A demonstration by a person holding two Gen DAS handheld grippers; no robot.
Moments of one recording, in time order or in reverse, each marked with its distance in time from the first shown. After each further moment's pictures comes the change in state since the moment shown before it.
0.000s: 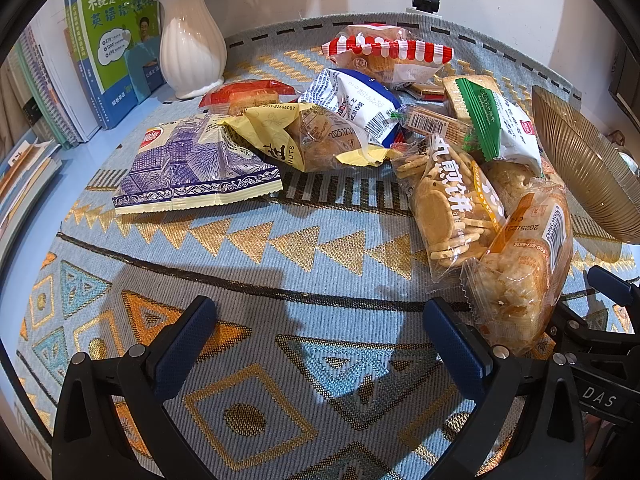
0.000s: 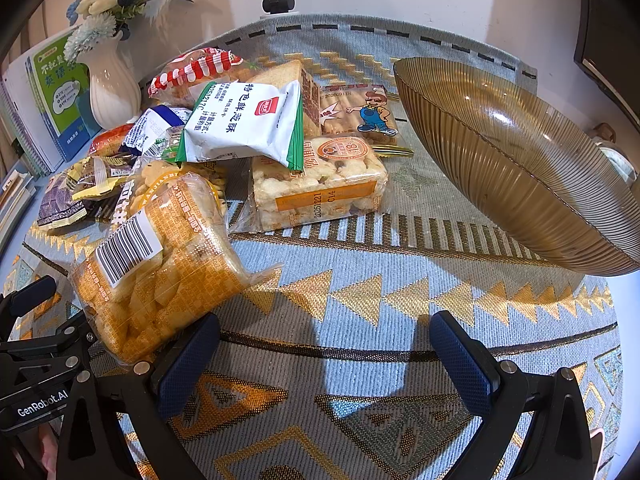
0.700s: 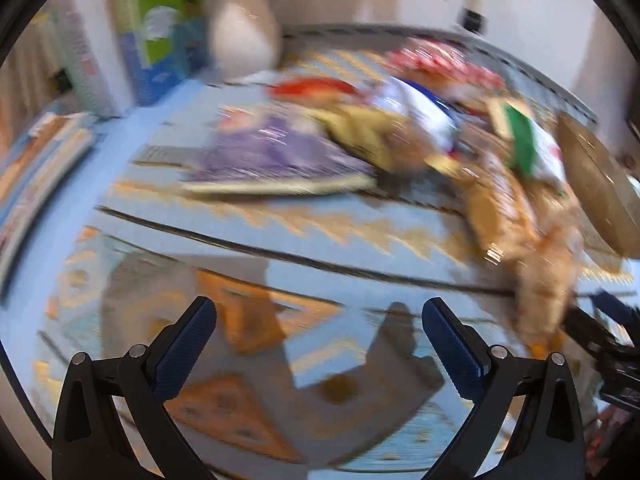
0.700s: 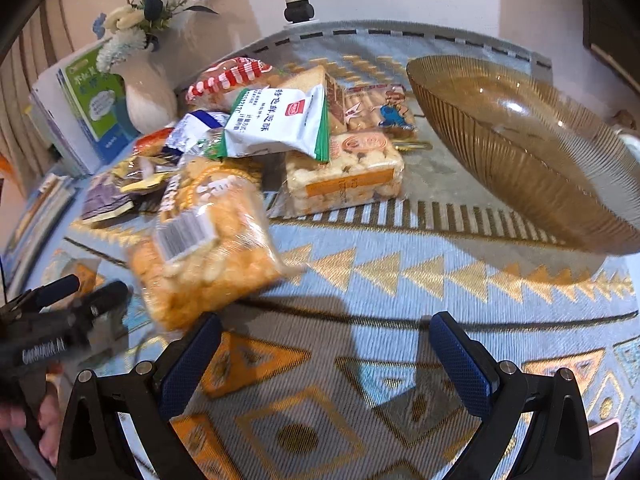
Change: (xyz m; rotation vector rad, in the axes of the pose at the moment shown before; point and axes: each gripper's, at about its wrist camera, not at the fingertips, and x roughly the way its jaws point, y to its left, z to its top) left arm -0.022 0.052 -0.001 -0.087 0.007 0.057; right arm -0.026 -0.013 -0.017 0.034 -0.031 0.202
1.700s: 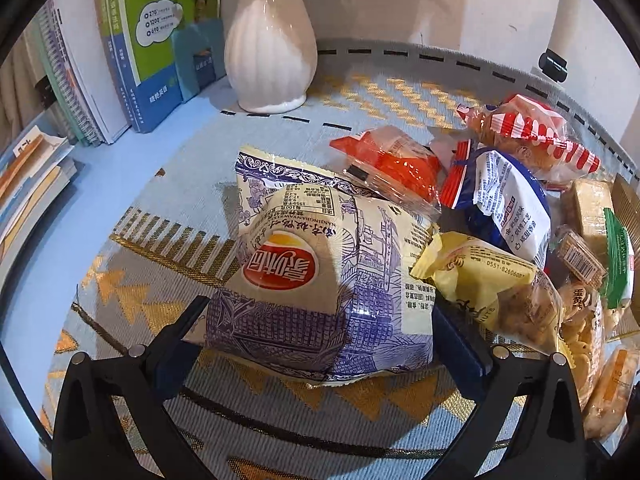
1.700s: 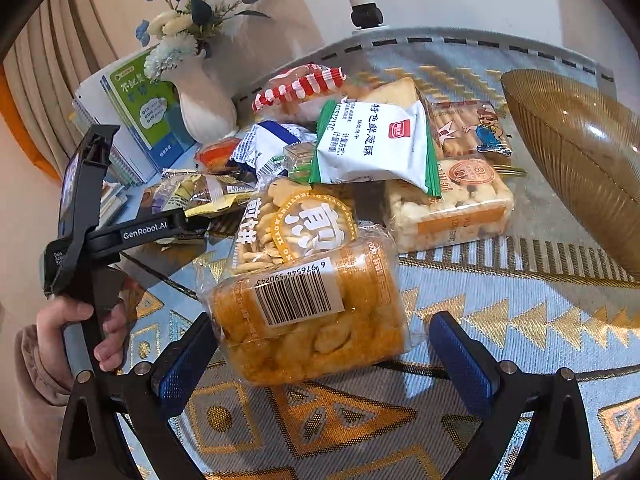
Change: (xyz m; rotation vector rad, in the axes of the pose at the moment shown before) left arm 0.074 0.023 0.075 -0.048 -0.022 -0.005; right arm 0.026 0.044 0.017 -0.049 0.006 0.164
